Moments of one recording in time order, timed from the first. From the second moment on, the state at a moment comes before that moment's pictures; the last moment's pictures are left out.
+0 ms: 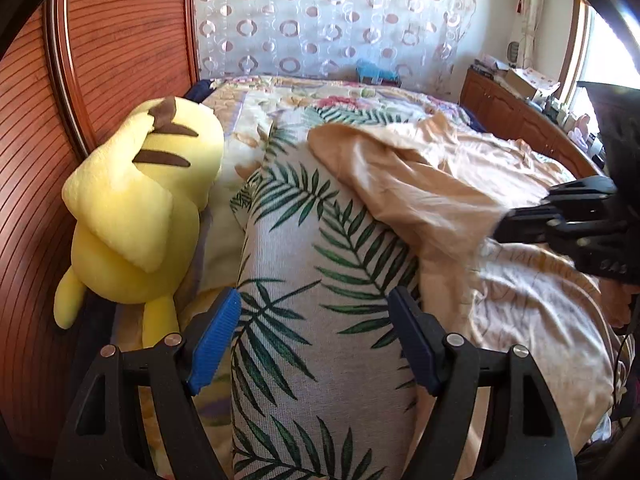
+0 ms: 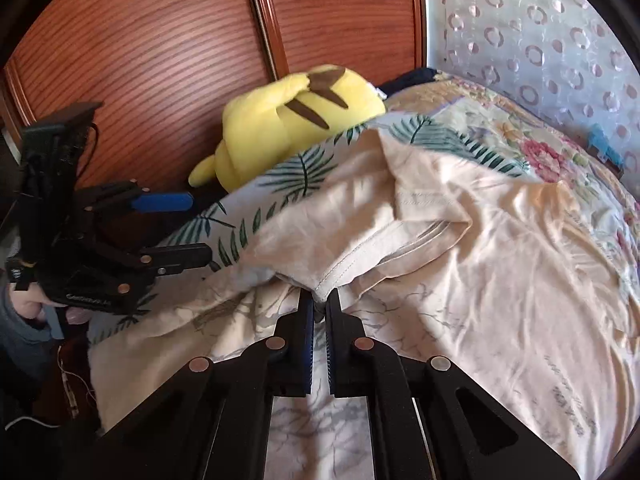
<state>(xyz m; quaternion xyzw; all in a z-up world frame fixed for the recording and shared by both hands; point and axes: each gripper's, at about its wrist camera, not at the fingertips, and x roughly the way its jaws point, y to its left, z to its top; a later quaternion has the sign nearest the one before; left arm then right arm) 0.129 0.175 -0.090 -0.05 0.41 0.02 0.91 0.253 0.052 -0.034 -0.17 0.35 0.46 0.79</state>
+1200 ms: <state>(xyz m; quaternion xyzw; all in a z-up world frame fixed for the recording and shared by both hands) 0.156 0.153 -0.115 -0.01 0.44 0.01 0.90 0.340 0.089 -0.030 -0.20 0.35 0.43 0.81</state>
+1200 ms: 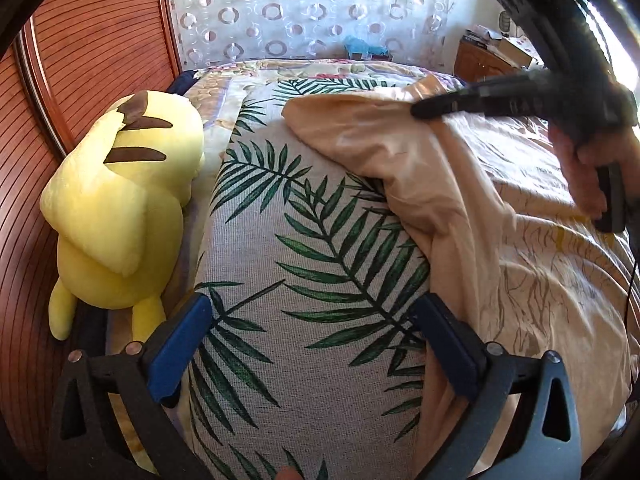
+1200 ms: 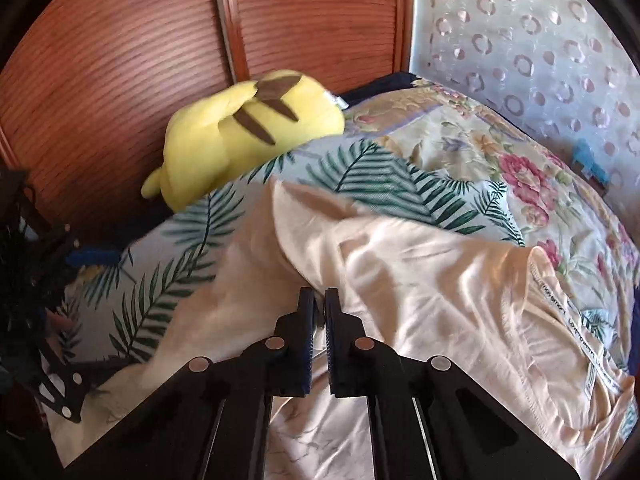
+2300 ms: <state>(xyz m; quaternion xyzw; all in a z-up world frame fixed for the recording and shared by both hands) 0.175 0.075 -0.053 0.00 0.37 -0.08 0.93 0.190 -0.231 0.043 -0.07 0.26 0.19 0.94</state>
